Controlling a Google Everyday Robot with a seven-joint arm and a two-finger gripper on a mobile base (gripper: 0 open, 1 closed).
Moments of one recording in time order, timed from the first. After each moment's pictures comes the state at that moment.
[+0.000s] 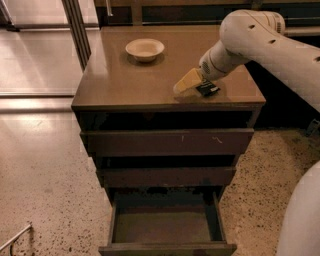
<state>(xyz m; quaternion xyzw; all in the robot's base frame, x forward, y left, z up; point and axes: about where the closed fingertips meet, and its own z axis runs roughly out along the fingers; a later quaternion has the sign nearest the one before) 0.737 -0.144 0.826 -0.26 0.91 0.05 0.31</state>
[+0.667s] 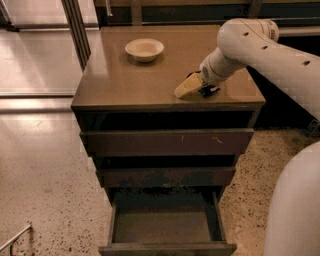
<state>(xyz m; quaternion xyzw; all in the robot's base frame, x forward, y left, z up) 0.750 -0.153 0.801 -0.24 0.92 0.04 0.30</state>
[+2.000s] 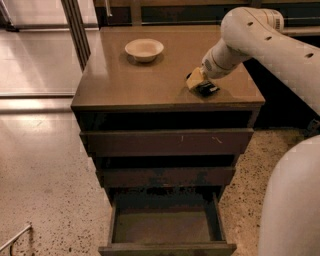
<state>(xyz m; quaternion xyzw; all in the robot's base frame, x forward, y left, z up) 0.751 -0.159 0.816 -0.23 0.93 0.05 0.28</state>
